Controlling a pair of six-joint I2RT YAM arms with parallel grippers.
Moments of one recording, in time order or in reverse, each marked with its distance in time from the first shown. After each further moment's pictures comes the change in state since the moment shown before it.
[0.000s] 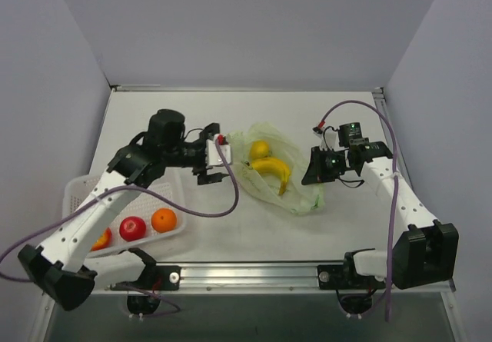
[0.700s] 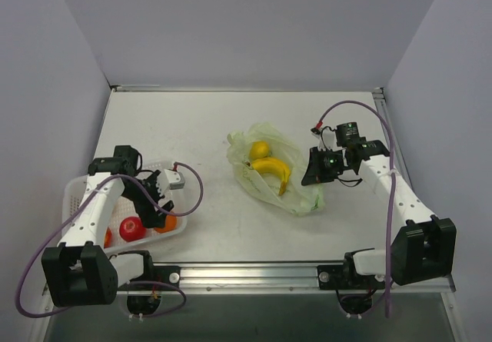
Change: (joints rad) left arm 0.700 -0.063 -0.385 -0.672 -0.121 0.290; right arm 0.009 0.027 0.006 0.000 0.027 -0.007
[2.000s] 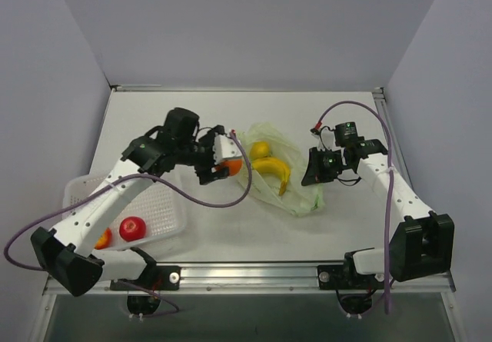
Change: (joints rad) left arm -0.582 0.073 0.385 0.442 -0.011 -0.356; right arm 0.005 0.024 0.001 0.001 0.013 0.005
